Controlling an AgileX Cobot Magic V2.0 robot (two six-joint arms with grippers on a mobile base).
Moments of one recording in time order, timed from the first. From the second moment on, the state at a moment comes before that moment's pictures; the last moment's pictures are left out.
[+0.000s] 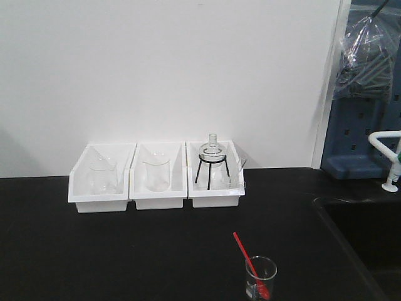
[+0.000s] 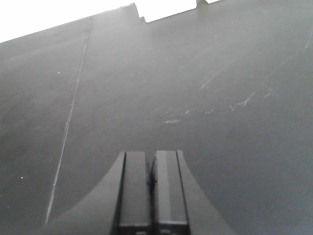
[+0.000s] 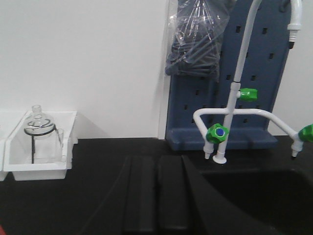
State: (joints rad) left arm -0.02 -0.02 0.03 0.07 0.43 0.17; right arm 0.01 0.78 -0.97 -0.25 0.38 0.15
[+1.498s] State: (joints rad) left arm -0.02 -0.02 0.03 0.07 0.43 0.17; right arm 0.01 -0.01 0.03 -0.03 0.17 0.08
